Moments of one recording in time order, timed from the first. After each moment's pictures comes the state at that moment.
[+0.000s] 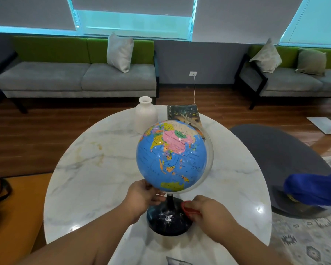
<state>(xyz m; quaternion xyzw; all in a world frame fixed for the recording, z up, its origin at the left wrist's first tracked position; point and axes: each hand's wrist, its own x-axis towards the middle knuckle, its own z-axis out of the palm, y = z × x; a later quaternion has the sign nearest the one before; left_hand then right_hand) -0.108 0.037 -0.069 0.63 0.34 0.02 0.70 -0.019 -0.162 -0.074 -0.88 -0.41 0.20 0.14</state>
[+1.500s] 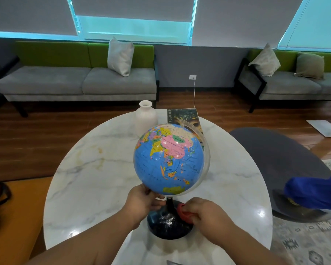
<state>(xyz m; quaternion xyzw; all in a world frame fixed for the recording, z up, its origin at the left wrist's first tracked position) -0.109 0.037 -0.070 0.61 0.35 0.03 0.71 -0.018 -0.155 -0.066 -0.87 -0.41 0.22 0.15</state>
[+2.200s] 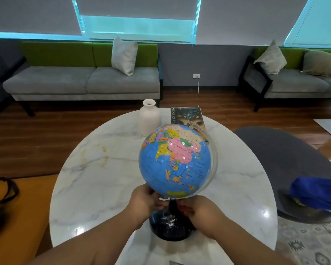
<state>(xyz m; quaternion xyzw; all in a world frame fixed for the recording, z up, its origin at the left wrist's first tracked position) -0.114 0.030 -0.062 0.61 0.36 0.03 0.71 -0.023 -0.136 -0.074 -0.87 -0.40 0.24 0.17</state>
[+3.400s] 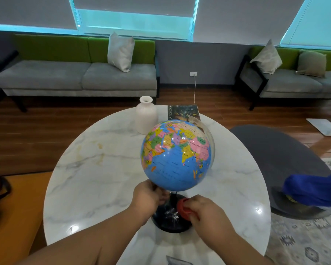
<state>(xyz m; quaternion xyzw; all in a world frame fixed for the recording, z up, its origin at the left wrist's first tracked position) -0.100 0.014 -0.061 0.62 0.39 0.07 0.68 -0.037 -0.159 -0.077 -0.89 -0.39 0.13 0.20</state>
